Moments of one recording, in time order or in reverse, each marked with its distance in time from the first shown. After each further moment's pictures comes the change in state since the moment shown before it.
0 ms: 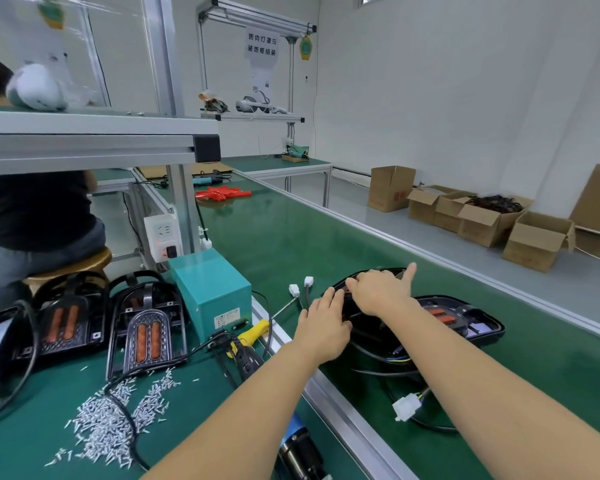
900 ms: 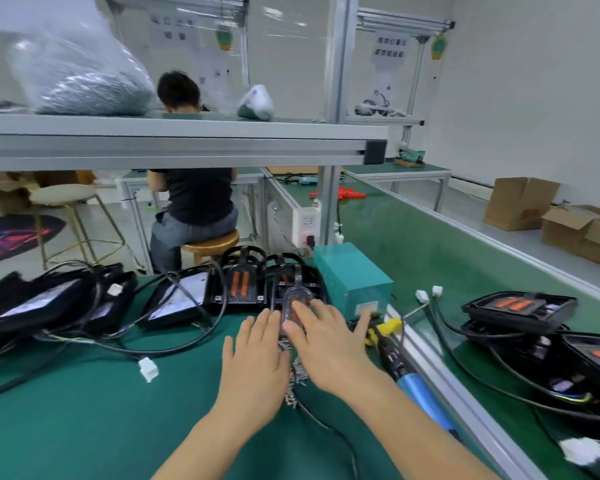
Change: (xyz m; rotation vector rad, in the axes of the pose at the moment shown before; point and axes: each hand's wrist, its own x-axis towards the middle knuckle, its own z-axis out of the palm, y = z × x) left_hand -0.235 -0.145 -0.090 0.102 0.381 -0.539; right_hand -0.142 -0.242 -0.007 0.421 0.026 -0.568
